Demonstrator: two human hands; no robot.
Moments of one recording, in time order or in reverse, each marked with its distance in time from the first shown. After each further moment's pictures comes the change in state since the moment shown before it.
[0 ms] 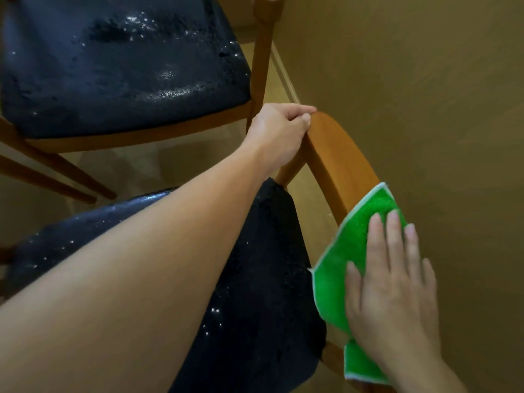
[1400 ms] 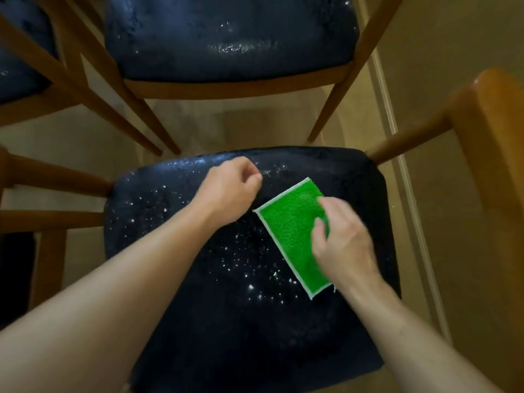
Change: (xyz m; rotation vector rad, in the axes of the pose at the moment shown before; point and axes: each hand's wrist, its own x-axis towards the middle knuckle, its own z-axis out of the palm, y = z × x) left_hand -0.105 -0.166 -0.147 0.521 0.178 -0.250; right_hand 0.044 -0.131 0.127 0.408 -0.043 -0.332
